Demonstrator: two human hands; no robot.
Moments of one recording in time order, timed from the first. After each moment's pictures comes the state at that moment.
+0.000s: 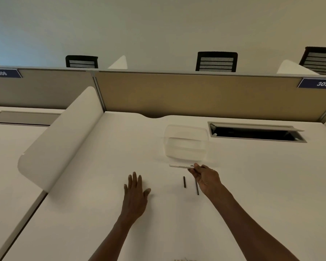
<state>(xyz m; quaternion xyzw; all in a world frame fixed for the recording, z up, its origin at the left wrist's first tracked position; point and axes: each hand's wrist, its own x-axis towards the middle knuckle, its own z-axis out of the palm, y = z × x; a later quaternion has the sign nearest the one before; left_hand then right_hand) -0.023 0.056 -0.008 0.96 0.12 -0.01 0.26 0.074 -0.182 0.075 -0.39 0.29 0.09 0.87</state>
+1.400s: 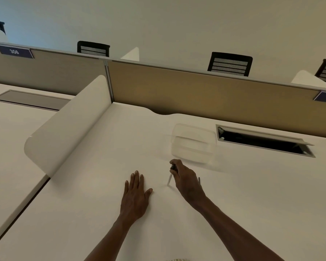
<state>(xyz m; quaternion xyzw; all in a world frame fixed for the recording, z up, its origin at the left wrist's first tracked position) -0.030 0.064 -0.037 0.97 0.12 -0.01 0.19 0.038 -0.124 0.079 -0.90 -0.27 -0.07 0.35</state>
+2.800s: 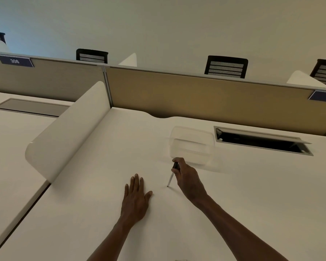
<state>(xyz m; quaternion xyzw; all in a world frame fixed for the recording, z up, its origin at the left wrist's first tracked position) -0.029 0.064 -0.035 0.98 0.11 -0.02 0.17 0.041 -0.129 0.091 -0.90 -0.25 -0.08 0.36</state>
